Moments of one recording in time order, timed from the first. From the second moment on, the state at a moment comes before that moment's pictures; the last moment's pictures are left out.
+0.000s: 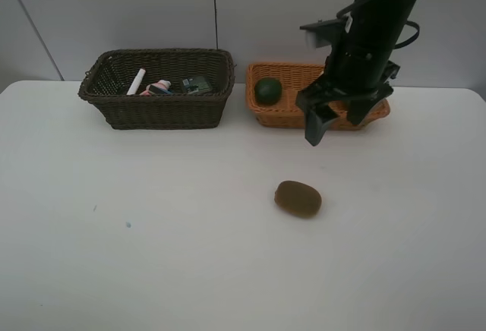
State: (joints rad) left arm -0.11 0.00 -0.51 -0.07 1.06 0.05; right arm 0.50 1.78 -1.37 -0.04 1.19 -0.07
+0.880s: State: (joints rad) left arm -0.11 0.00 -0.51 -0.07 1.06 0.05; right arm 0.68 1.74 -1.06 -0.09 0.74 -0.25
